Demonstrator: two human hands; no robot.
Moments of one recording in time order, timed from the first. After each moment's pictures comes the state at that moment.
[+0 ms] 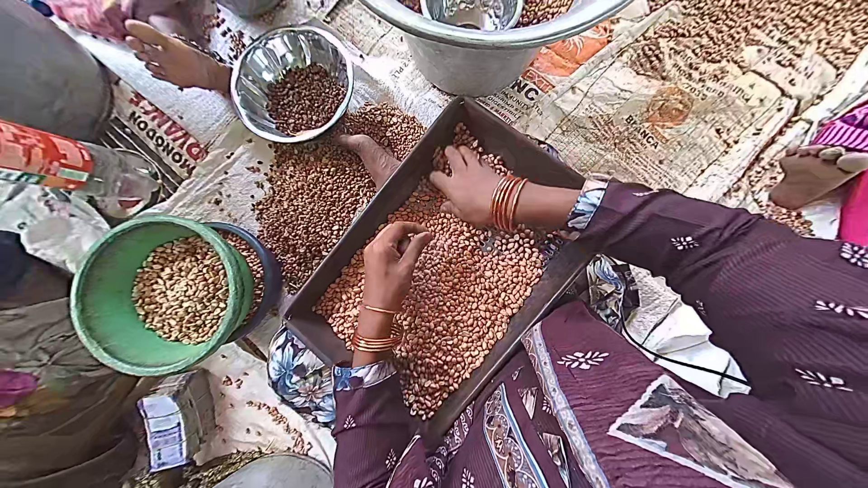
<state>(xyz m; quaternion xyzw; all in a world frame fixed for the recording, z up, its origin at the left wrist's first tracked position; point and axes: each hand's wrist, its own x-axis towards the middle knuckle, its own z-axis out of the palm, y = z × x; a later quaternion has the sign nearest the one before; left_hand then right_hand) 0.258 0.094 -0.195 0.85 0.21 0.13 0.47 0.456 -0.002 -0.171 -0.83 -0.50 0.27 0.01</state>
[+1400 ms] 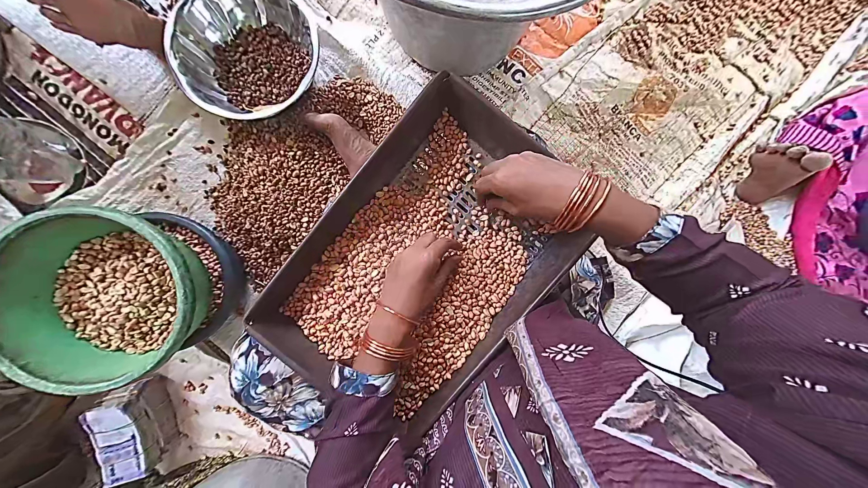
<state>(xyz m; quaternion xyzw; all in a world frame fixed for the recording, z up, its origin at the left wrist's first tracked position) 0.277 0.050 -0.212 0.93 0.03 0.04 0.36 0.496 -0.088 -0.157 -0.73 -0.63 0.24 0.05</state>
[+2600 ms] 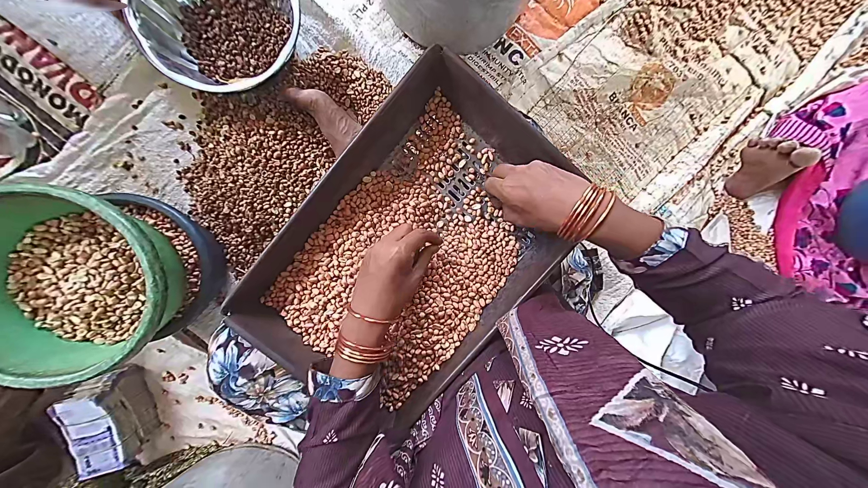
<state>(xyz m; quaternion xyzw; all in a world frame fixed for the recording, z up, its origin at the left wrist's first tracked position) 0.264 0.058 -0.205 0.93 0.05 0.08 0.36 0.477 -0.111 -0.159 -0.78 -0.57 0.26 -0.05</state>
